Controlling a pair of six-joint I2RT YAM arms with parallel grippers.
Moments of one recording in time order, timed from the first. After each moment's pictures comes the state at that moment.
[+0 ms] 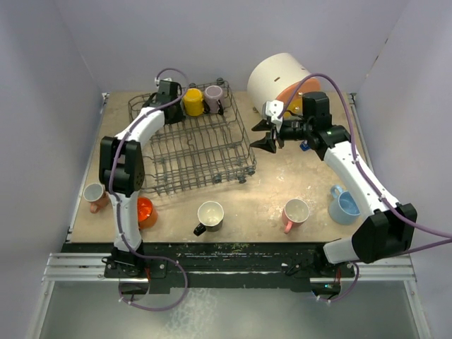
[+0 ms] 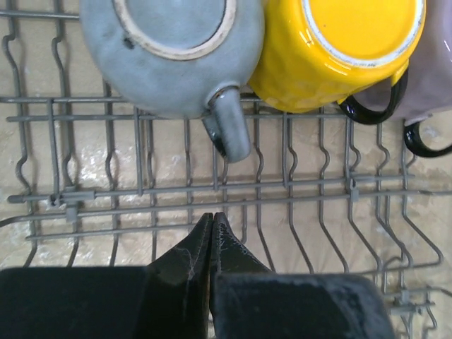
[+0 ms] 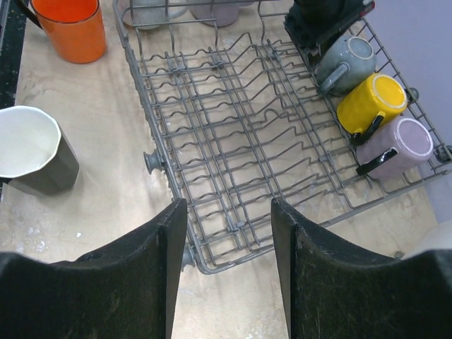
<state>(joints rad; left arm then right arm) -0.18 2.10 1.74 -0.43 -0.15 -0.45 0.28 1.41 1.32 -0.45 -0.98 -0.73</state>
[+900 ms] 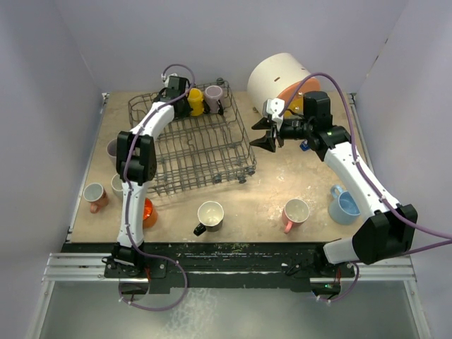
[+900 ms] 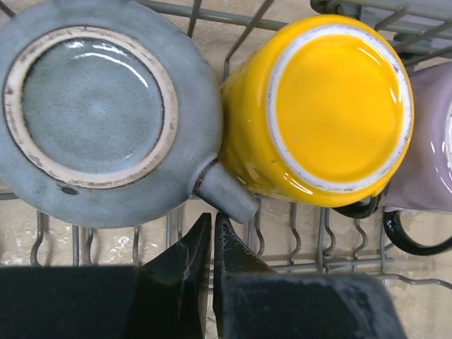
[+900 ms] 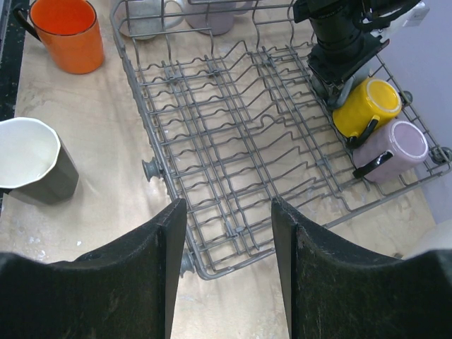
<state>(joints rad) -0.22 2.41 2.12 -0.47 -0.21 -0.53 0.28 1.40 1.31 -0.40 -0.98 -0.67</state>
